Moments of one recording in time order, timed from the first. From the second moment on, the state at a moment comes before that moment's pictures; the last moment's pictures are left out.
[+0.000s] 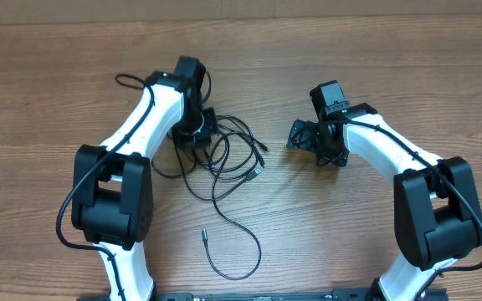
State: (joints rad) left arm -0.25 2.03 1.56 -1.04 0.21 -0.48; right arm 0.29 1.87 1.18 -0.66 -0.09 0.62
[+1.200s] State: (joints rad) left arm -0.30 2.01 1.32 -0.77 0.04 -0.72; right arm 0.29 1.87 1.18 -0.66 -0.09 0.62
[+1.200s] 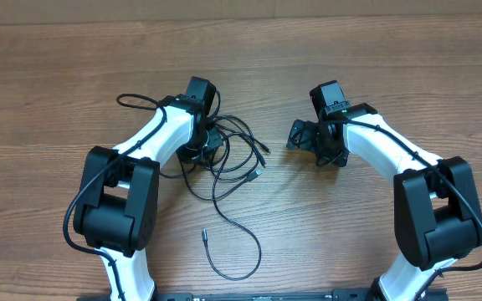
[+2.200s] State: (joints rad) left arm -0.24 1.58 1.45 -0.88 0.24 -0.31; right arm 0.29 1.87 1.18 -0.66 -0.09 0.62
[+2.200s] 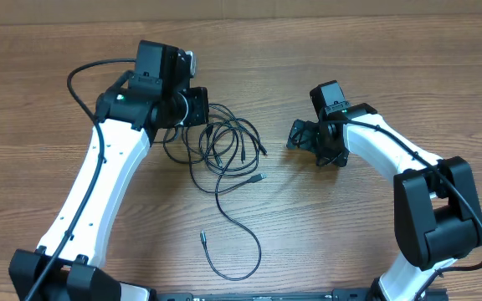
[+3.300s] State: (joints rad) left arm -0.34 2.07 1.43 -0.77 0.05 -0.48; right arm 0.29 1.87 1.18 -0.66 -0.09 0.62
